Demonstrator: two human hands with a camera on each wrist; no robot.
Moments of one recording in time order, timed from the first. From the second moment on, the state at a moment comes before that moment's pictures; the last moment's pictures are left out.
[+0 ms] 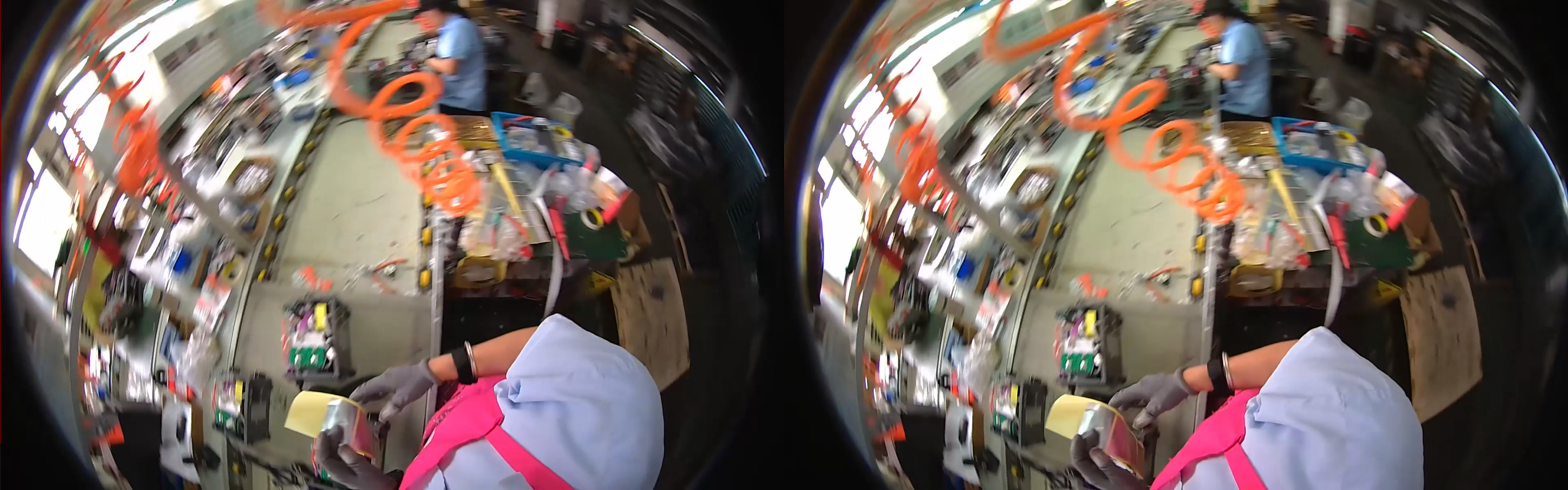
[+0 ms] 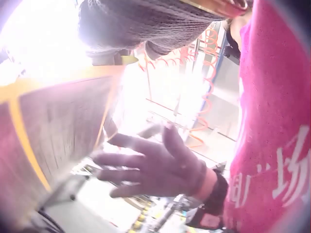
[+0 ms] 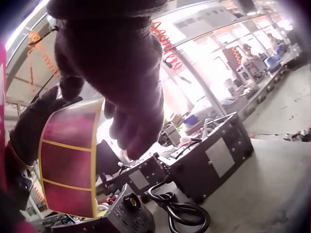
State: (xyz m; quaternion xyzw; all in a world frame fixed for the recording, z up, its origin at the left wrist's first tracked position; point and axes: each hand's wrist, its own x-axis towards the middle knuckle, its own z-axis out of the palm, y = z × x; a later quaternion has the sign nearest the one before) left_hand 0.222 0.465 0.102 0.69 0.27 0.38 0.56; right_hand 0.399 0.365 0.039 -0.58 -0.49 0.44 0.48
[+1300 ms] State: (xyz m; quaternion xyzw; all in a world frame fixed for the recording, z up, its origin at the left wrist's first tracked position) left_hand 0.211 0.693 -0.005 0.34 0.54 0.35 0.69; right_hand 0.701 -0.057 -0.119 -0.92 -0.06 -0.17 0.35
